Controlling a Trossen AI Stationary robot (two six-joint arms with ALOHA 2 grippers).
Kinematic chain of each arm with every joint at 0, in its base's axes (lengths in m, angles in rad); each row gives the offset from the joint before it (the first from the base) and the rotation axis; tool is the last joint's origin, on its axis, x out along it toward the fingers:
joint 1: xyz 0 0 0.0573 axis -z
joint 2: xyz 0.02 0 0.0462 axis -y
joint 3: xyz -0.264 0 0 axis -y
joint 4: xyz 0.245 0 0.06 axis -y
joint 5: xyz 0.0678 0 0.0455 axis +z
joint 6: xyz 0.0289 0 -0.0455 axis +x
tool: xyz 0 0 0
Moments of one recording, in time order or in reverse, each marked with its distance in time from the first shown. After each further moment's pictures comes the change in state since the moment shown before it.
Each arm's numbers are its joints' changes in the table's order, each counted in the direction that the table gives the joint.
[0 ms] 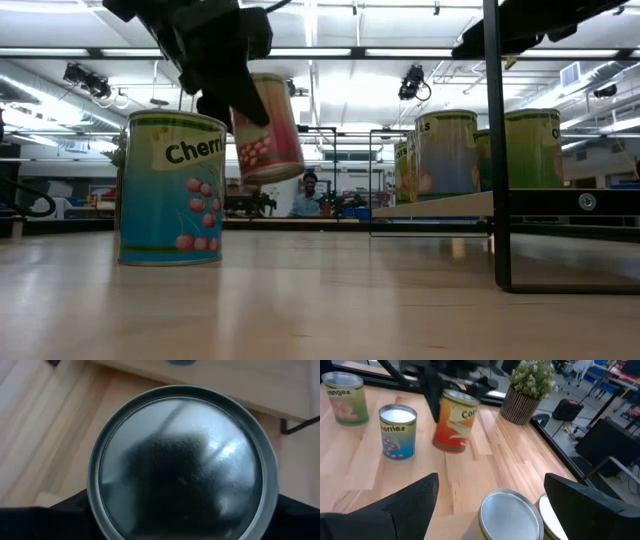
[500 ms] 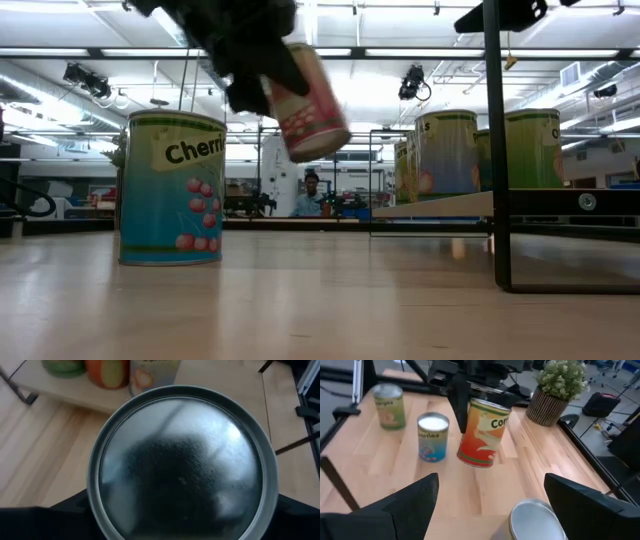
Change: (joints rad) left arm 0.023 -0.057 0.059 0.135 -0.025 0.002; right arm -0.034 -0.006 0.116 -0.135 0.112 0.067
